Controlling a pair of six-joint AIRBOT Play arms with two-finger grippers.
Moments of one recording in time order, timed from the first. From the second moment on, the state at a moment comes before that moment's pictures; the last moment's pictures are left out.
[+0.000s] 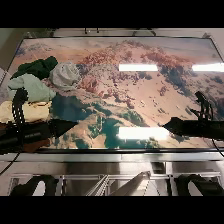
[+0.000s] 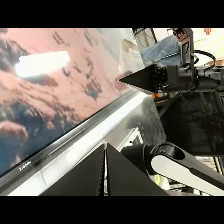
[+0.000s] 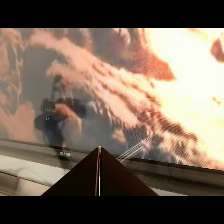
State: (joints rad) left arm 0.22 -0.62 0.47 0.27 -1.41 -0.97; right arm -0.09 -0.70 0.55 -0.92 1.14 1.49
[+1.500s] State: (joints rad) left arm 0.26 -0.68 0.60 0.42 -0.99 -0.97; right arm -0.08 -0.73 0.54 -0.91 1.02 1.49
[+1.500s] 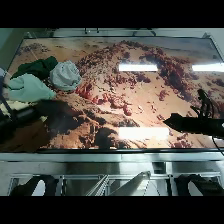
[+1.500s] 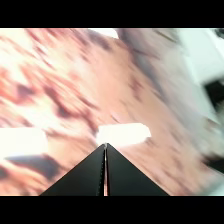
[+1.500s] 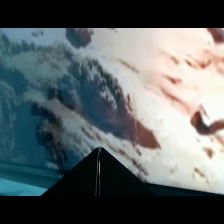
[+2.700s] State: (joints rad) left arm 0.19 -2.14 2.02 1.00 -1.13 -1.26; right arm -0.08 -0.94 0.54 -0.91 0.60 1.49
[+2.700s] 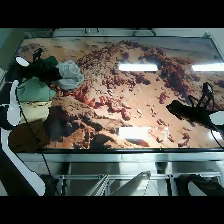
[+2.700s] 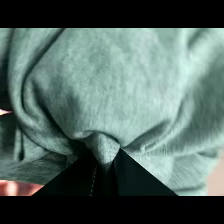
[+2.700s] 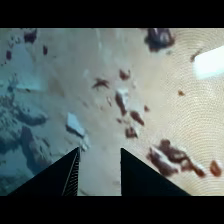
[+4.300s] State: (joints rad) left arm -0.41 -1.82 1.55 1.01 -1.38 -1.40; right arm -0.18 -1.15 0.53 -0.88 1.05 1.21
